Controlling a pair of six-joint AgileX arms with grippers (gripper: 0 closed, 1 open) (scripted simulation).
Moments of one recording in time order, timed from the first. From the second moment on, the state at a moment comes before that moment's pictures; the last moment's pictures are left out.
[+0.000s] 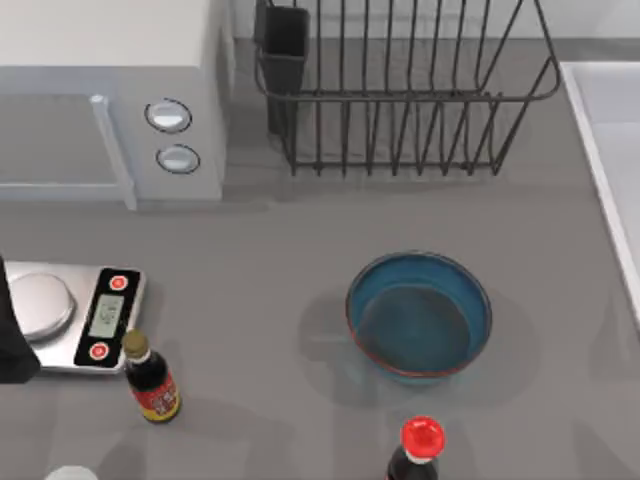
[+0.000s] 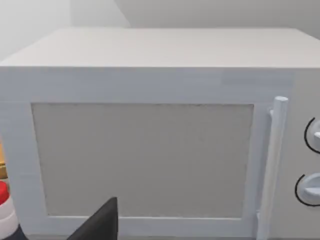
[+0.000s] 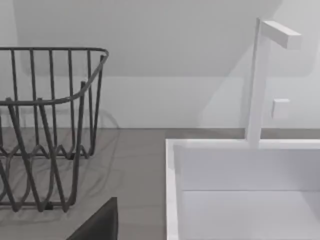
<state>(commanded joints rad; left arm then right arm) 0.00 0.00 0.00 0.00 0.00 0.00 0.00 0.00 0.00 0.00 0.00 0.00</state>
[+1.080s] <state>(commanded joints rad) 0.00 0.00 0.00 0.00 0.00 0.00 0.33 1.24 1.00 -0.82 0.00 0.34</state>
